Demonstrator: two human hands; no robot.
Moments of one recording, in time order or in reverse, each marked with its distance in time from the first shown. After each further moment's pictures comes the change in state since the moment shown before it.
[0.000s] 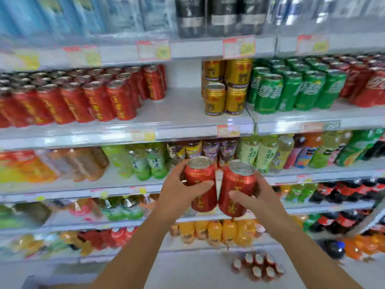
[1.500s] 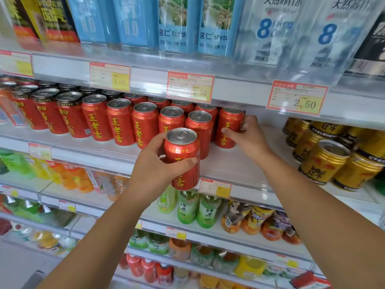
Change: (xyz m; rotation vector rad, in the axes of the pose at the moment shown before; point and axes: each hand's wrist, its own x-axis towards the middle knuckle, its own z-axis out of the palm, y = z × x) left_hand 0.134 0.050 -0.217 0.055 0.304 0.209; right_hand 0.337 -0.113 0.207 -0.401 0.049 -0.354
